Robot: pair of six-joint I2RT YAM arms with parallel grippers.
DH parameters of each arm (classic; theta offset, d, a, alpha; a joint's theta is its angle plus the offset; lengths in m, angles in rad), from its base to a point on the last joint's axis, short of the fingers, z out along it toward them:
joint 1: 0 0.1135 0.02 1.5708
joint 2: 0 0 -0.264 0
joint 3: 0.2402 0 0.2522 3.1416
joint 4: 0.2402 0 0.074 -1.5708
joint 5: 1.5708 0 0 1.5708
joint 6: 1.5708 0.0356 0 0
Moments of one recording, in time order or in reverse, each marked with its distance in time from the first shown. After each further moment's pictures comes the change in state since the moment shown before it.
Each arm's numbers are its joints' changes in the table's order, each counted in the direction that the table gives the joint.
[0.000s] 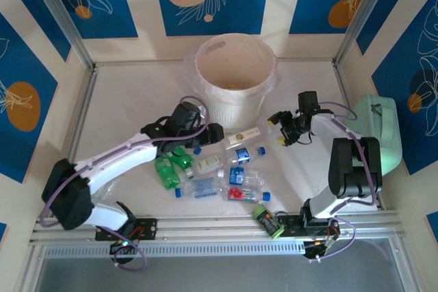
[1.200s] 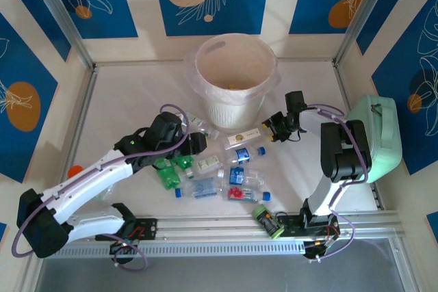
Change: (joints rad) left arm 0.000 0.237 -0.088 0.171 -0.095 0.065; right arm 0.069 -0.153 0.030 -0.106 0.036 0.145
